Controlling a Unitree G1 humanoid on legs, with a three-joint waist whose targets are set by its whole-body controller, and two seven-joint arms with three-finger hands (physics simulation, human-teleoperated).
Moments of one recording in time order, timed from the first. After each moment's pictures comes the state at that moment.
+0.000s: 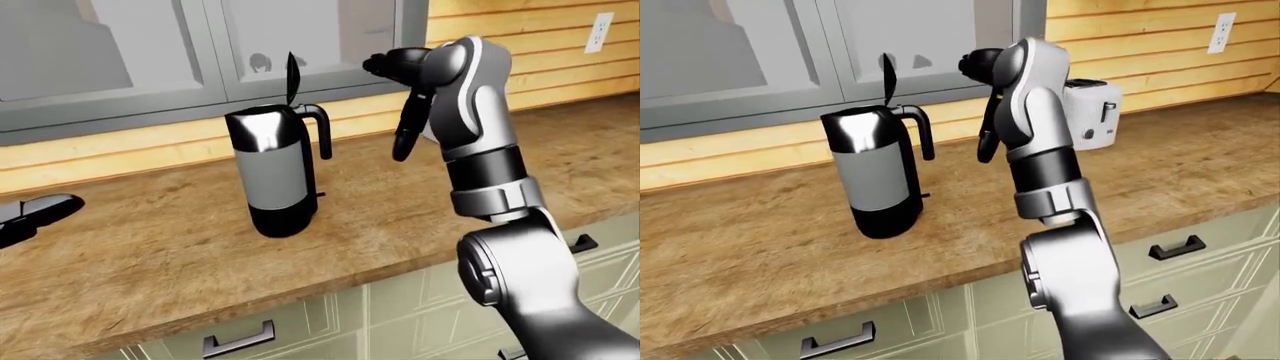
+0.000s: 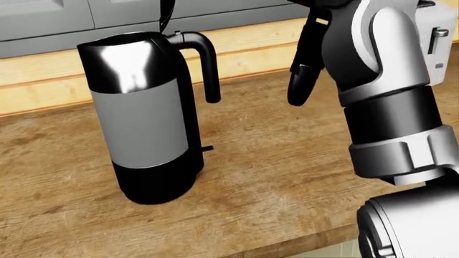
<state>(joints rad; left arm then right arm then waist) -0.14 0.53 0.85 -0.59 -0.62 0.68 0.09 -1.28 -0.23 0.01 0.55 -1.11 0.39 1.04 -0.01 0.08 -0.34</state>
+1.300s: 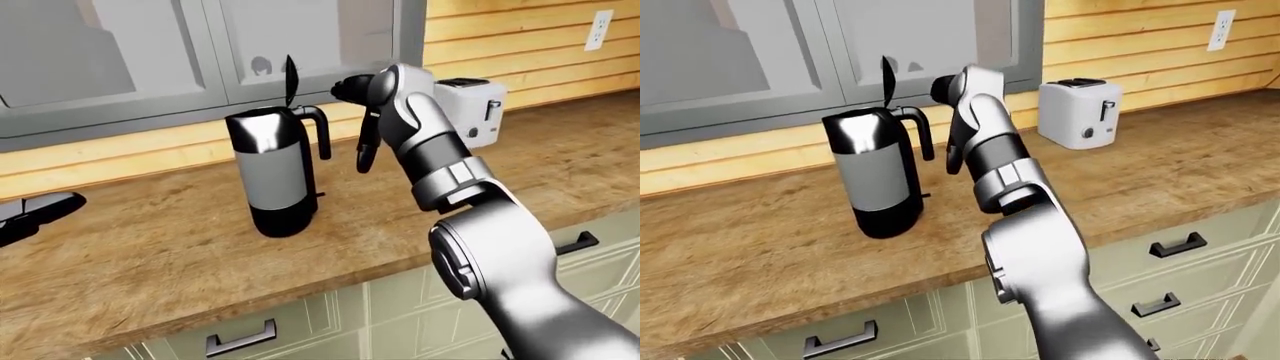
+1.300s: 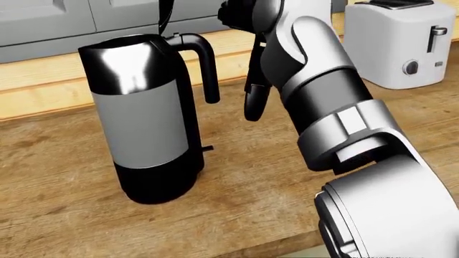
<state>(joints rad) -0.15 0.53 0.84 -0.59 -0.63 0.68 0.09 -1.46 -0.09 0.07 1.06 -1.06 0.34 0.77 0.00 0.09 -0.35</state>
